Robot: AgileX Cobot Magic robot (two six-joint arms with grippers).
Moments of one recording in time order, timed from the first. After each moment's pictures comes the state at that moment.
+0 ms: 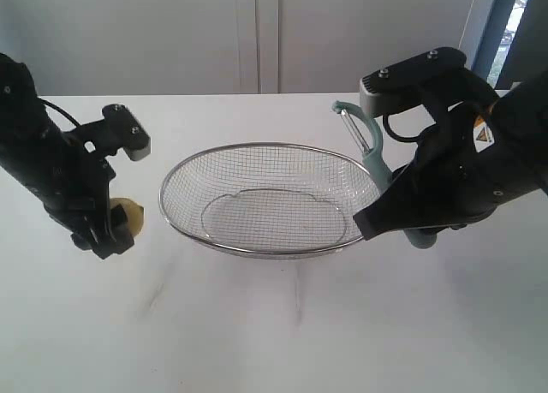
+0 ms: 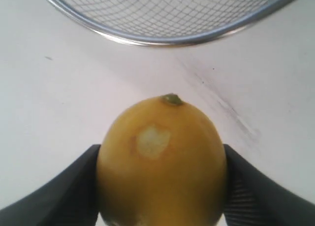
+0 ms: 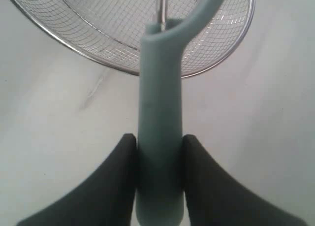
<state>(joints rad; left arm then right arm) -0.37 1.60 -1.04 -0.17 0.74 0.75 0.56 1.25 -0.95 -0.08 0.80 0.06</state>
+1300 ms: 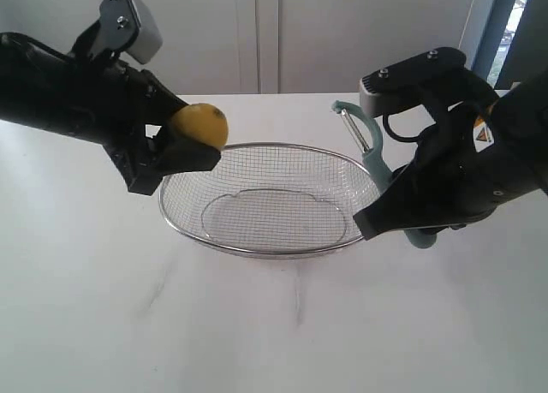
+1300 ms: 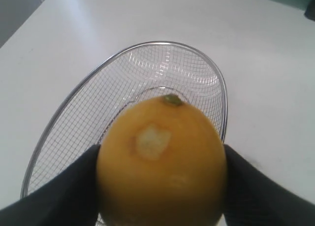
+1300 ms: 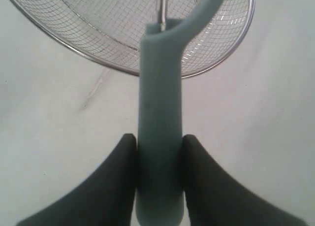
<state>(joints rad) -0.37 1.46 -1.04 -1.10 0.73 1.64 0.56 1.25 -0.95 -0.08 0.80 0.06</state>
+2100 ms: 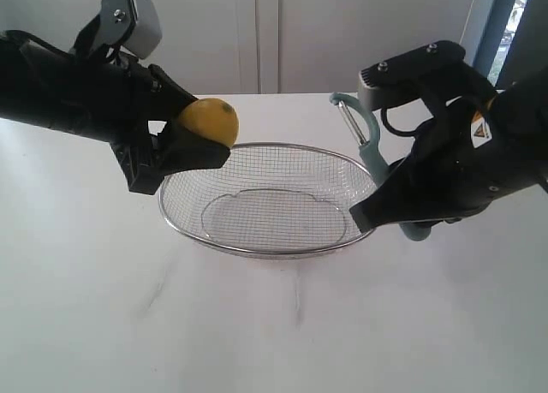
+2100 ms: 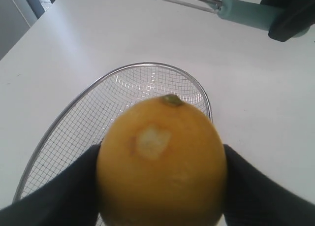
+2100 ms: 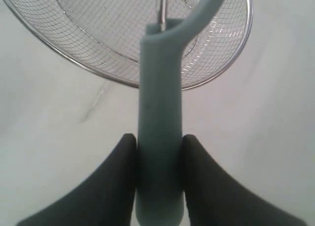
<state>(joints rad) -0.37 1.46 -1.04 -1.18 0.77 1.71 0.56 1.25 -0.95 -0.08 0.77 0.06</state>
